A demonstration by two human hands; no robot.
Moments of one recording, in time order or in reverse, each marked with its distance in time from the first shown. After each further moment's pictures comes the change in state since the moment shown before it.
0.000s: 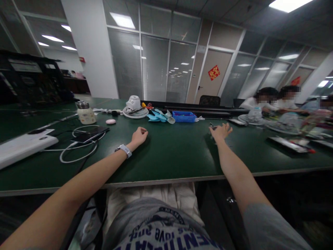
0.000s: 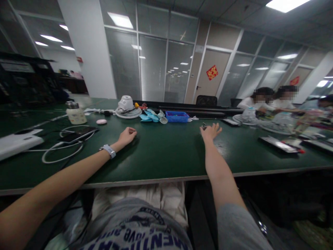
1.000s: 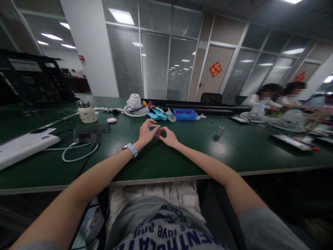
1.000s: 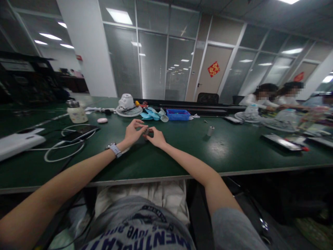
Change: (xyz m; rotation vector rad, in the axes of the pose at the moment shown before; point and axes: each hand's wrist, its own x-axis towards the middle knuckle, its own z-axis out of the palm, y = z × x) left_hand -0.023 0.038 0.005 -0.356 0.163 0.475; right_hand -0.168 -0.208 -0.045 1.124 -0.493 -0.708
